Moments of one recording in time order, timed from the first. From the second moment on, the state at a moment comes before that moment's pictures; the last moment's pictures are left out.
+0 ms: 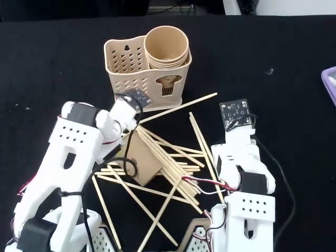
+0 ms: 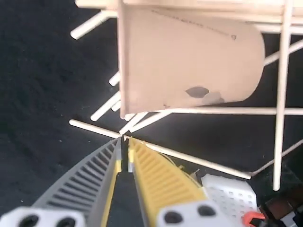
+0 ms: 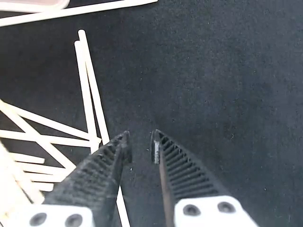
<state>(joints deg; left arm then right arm) 9.7 -27.5 26.5 92.2 -31.4 8.3 -69.6 74.4 56.0 16.5</state>
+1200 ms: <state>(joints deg) 31.7 -27.1 23.8 87.0 -16.2 17.5 -69.6 74.6 52.8 12.7</state>
